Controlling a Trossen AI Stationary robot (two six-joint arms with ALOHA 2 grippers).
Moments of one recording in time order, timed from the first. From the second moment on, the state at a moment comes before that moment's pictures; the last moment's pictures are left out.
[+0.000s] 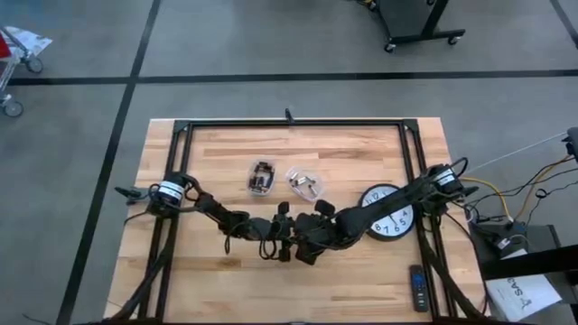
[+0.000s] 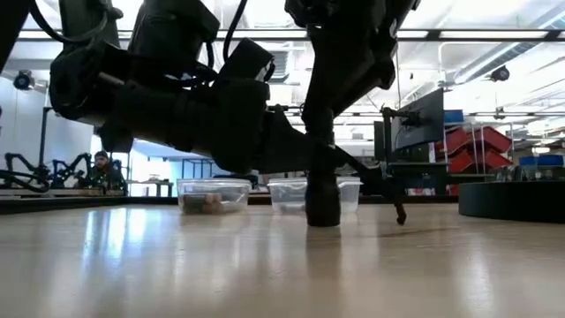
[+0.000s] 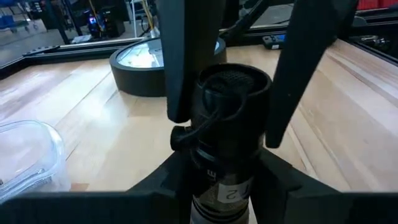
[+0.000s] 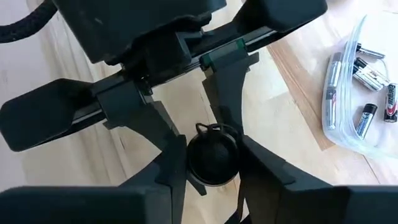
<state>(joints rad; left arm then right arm) -0.29 2.09 0.77 1.05 -0.33 -0.01 0.35 1.89 1.46 -0.69 0.38 0.67</state>
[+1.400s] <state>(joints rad) -0.29 1.90 0.77 0.71 -0.06 -0.09 0.22 1.89 1.46 -0.53 -0.13 -0.28</state>
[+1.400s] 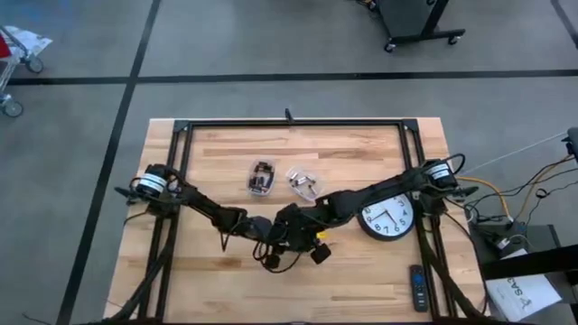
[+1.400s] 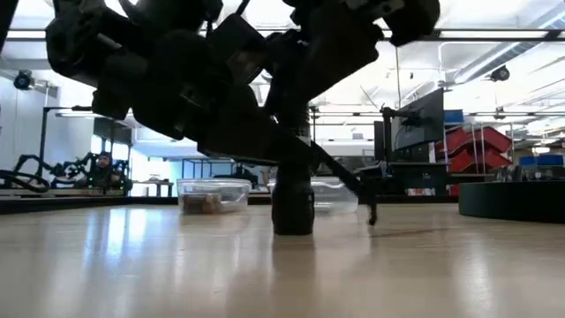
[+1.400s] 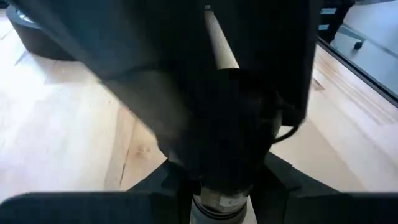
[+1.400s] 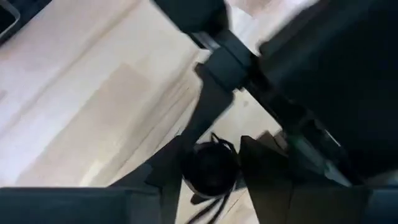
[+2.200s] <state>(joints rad) -0.29 1.90 0.77 0.70 -0.15 -0.07 0.37 1.88 1.45 -0.55 0.34 0.59</state>
